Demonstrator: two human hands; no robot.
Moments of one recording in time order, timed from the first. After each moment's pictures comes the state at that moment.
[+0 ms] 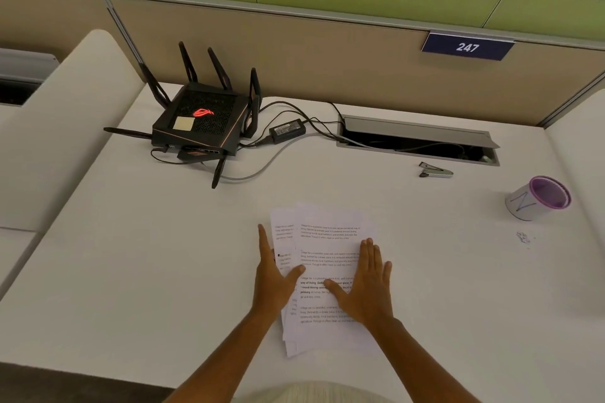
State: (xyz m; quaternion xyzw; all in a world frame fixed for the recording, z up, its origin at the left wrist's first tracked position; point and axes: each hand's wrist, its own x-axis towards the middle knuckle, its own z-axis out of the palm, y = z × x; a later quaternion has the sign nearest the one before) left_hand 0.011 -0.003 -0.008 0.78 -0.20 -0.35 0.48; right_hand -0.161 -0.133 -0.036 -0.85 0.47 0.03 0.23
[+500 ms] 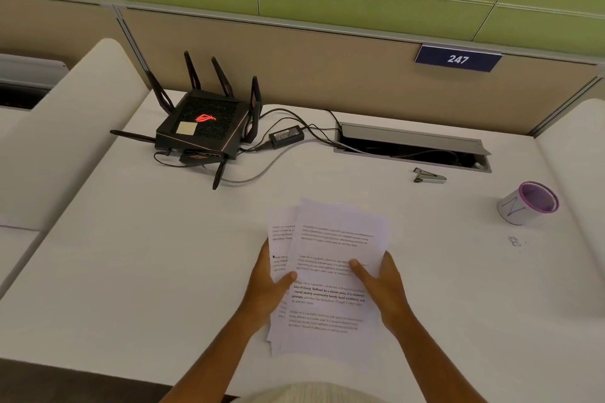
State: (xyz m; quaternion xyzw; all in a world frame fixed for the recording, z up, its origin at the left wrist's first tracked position) left_hand 0.012 0.016 0.009 0.71 -0.16 -0.43 0.54; right_hand -0.183 -0.150 0.014 -0.58 0.53 -0.17 0.59
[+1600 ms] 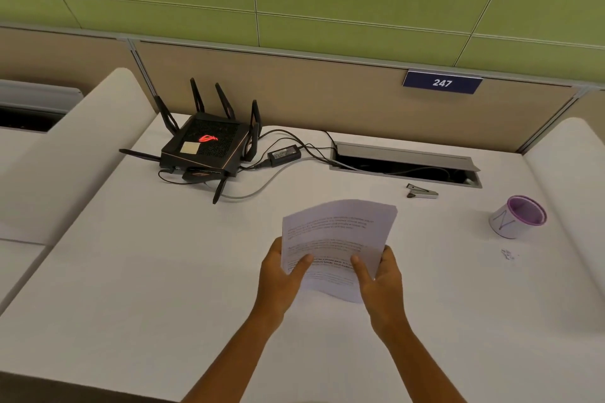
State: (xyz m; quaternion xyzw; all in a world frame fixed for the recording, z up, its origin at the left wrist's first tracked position) left_hand -0.020 -0.016 0.092 0.69 -0.19 -0.30 0.63; right_hand -0.170 -0.128 0.084 -0.60 0.45 -0.32 0.58
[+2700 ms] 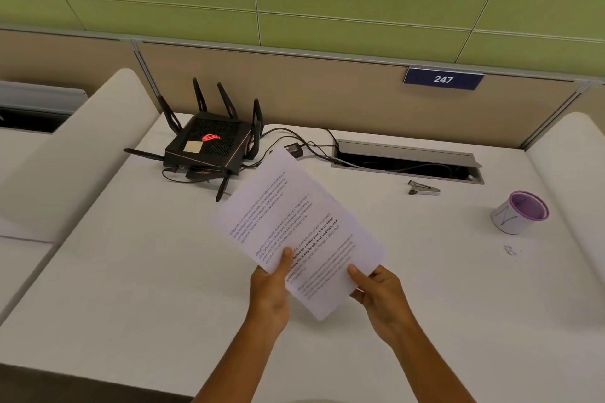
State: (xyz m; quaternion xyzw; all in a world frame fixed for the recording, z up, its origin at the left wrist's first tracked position) left_hand -0.027 -0.001 0.085 0.53 0.04 -0.40 0.75; right_hand -0.188 -0.126 0.077 -0.40 0.40 -0.23 0.79
